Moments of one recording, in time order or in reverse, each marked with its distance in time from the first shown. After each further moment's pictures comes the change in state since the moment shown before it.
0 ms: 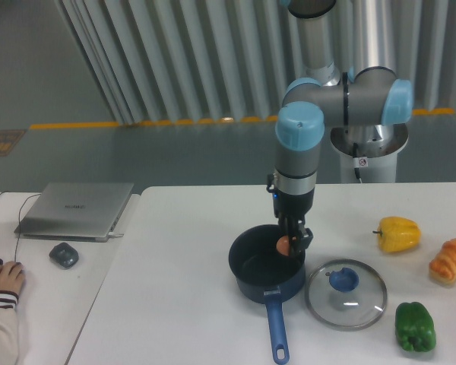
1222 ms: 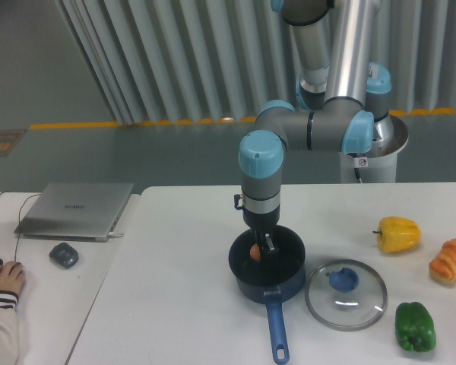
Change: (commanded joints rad) arm -0.069 -0.089 -0.024 0.029 0.006 -0.025
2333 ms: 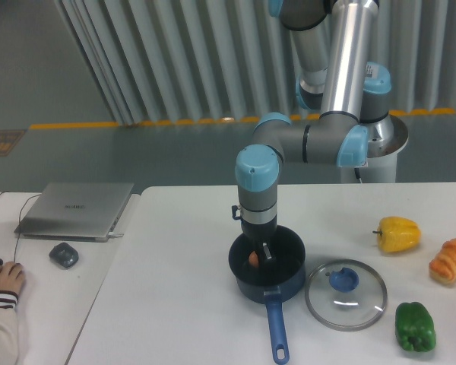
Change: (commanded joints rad) arm -0.014 -0.022 -0.011 0.020 0.011 0.003
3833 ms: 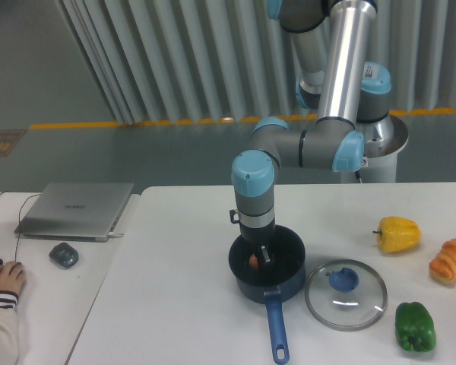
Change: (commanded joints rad) arm -0.017 -0.018 -0.005 -0.002 0.043 0.002
